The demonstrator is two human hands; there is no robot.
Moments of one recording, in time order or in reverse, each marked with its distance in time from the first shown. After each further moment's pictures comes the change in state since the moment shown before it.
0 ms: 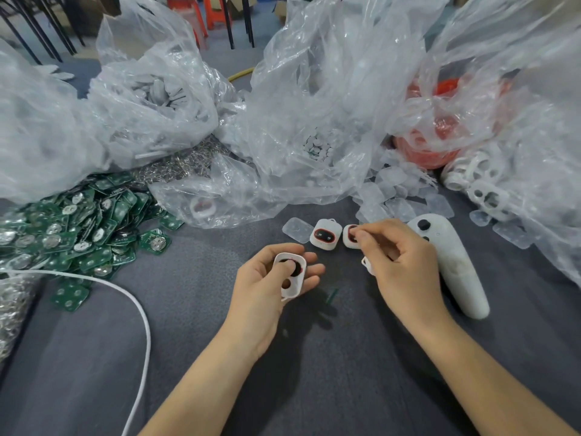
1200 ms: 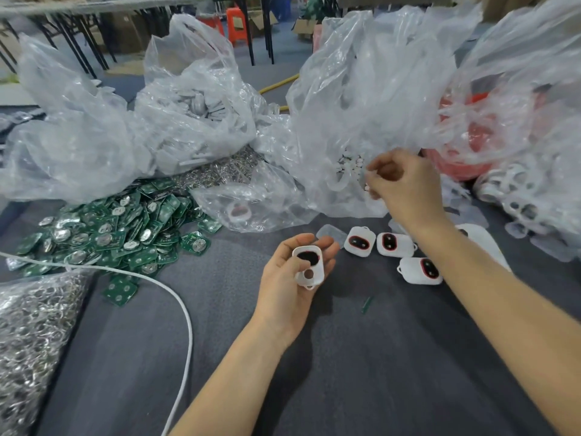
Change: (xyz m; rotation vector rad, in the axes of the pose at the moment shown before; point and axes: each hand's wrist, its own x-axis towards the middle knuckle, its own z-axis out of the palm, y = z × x) left_hand 0.015 0.006 -0.018 -0.336 -0.019 -0.051; right_hand 0.098 -0.027 0.032 -0.060 -0.010 -0.042
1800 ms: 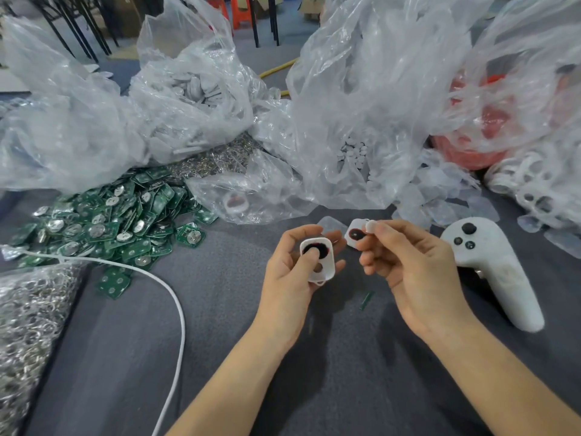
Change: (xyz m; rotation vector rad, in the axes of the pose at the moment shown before) left_hand -0.010 -0.008 0.005 0.259 -0.105 0.205; right_hand -0.101 -0.012 -0.009 0.870 -0.144 0.405
